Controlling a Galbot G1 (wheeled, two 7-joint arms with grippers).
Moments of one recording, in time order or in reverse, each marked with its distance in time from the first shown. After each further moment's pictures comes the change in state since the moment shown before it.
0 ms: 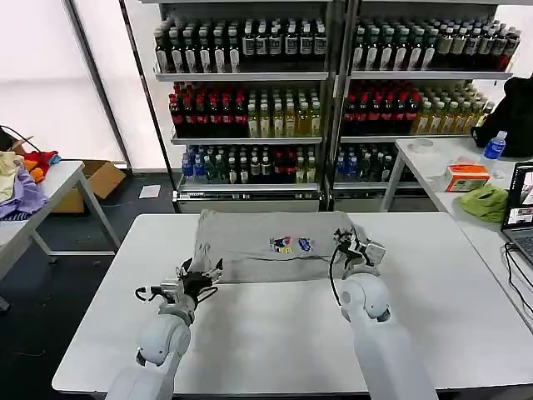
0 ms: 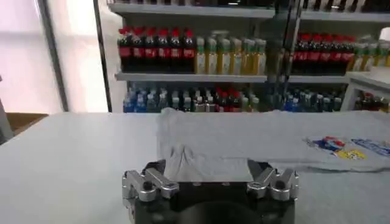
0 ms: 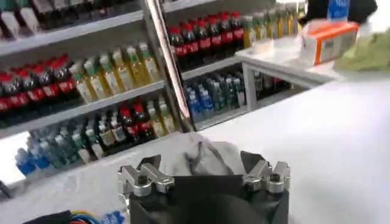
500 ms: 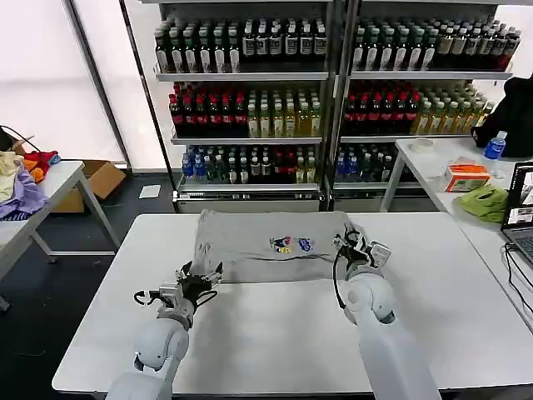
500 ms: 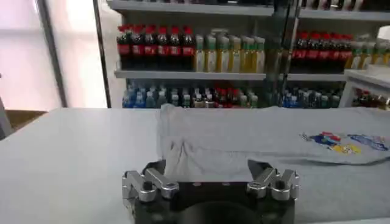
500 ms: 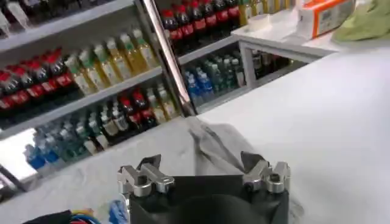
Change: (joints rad) left arm 0.019 0.003 -0.010 -0.018 0.001 0.000 0.003; right arm -0.131 -0.064 0.018 0.118 -0.075 -0.079 0.004
